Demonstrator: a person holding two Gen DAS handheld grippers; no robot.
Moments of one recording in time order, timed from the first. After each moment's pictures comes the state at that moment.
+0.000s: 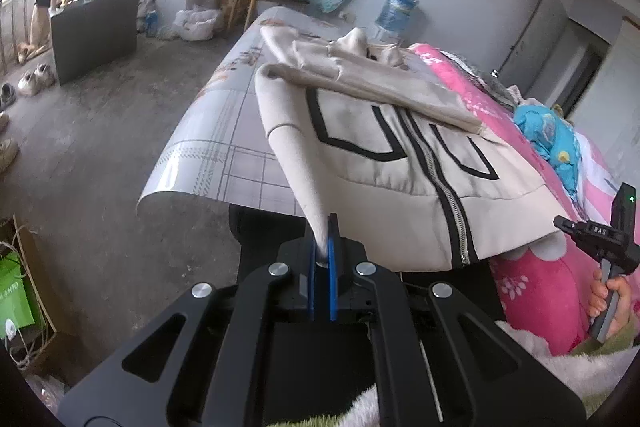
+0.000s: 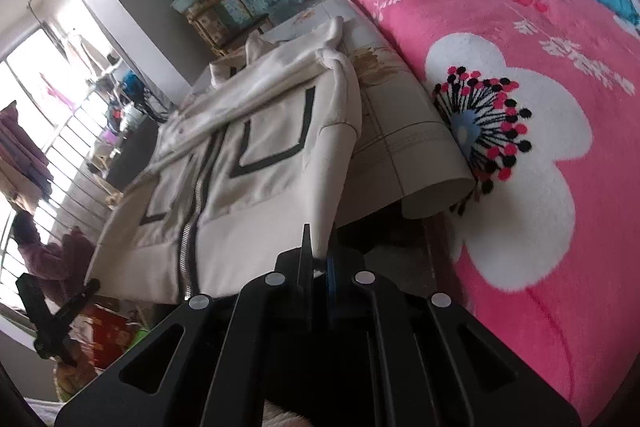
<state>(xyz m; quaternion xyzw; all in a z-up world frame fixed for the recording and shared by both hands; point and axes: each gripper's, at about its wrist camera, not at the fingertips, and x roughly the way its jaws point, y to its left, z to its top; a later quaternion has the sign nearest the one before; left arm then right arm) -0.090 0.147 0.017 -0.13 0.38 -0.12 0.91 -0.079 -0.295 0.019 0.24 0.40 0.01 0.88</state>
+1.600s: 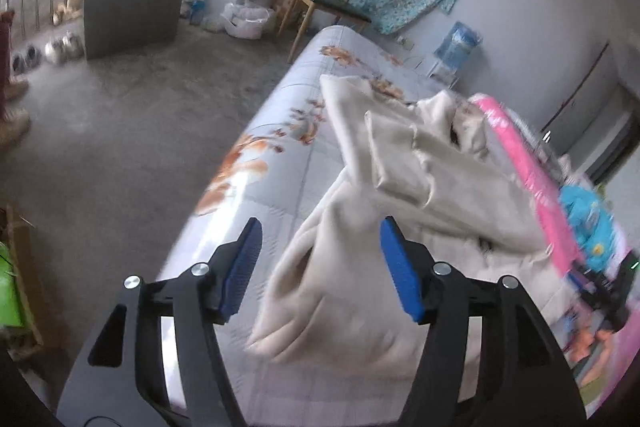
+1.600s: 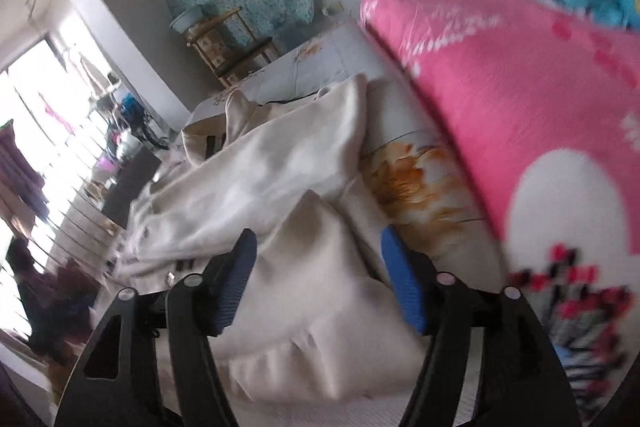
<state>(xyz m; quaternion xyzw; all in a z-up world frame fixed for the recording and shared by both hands) 0.088 0.190 0.010 -0.19 0.38 -0.03 0.90 0.106 -0.329 0.017 0.22 0.36 0.02 0.91</state>
